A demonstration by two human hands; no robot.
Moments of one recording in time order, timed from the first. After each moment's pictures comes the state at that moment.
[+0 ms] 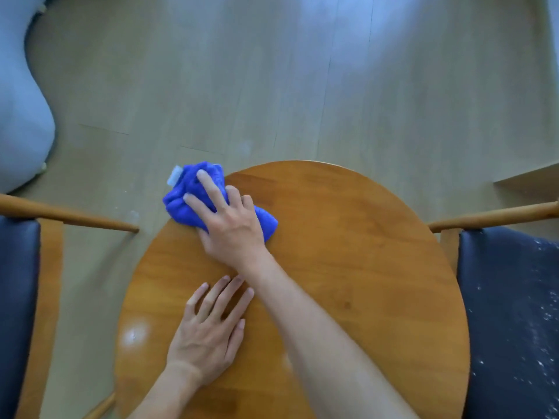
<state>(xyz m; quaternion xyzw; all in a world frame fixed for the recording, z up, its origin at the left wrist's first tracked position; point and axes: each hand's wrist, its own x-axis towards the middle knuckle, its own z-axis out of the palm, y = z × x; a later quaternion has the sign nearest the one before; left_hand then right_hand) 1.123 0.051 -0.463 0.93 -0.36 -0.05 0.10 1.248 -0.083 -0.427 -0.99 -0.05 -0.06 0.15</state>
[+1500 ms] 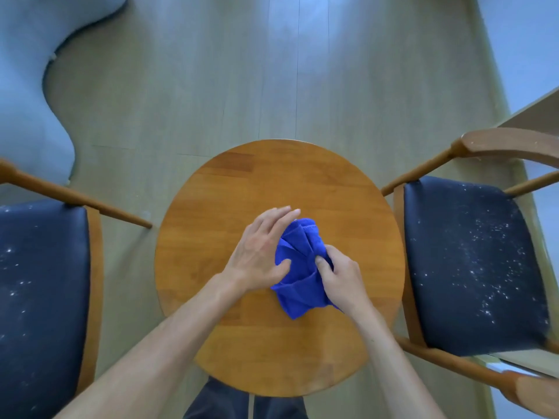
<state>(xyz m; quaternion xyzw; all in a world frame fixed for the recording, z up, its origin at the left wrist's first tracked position) 1.094 -0.021 -0.298 0.85 -0.39 -0.18 0.32 0.980 -0.171 -0.289 -0.84 0.29 0.05 0.46</state>
